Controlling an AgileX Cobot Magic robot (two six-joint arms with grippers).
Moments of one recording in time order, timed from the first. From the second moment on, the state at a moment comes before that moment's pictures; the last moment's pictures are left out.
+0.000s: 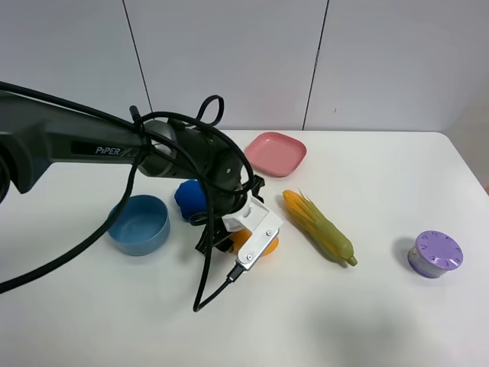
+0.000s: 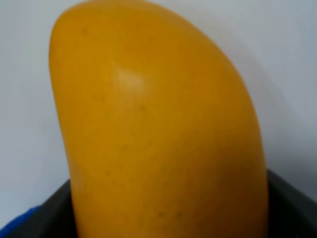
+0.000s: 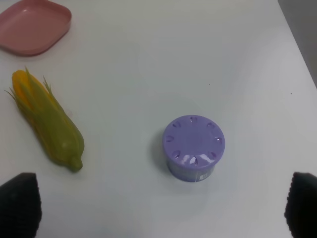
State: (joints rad) left arm -0.79 2.13 -1.35 0.00 0.59 1.45; right arm 0.00 0.00 -0.50 -0.03 1.07 0.02
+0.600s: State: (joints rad) left arm -0.82 2.10 -1.38 -0.03 0.58 1.45; right arm 0.00 0.00 -0.50 -0.03 1.07 0.02
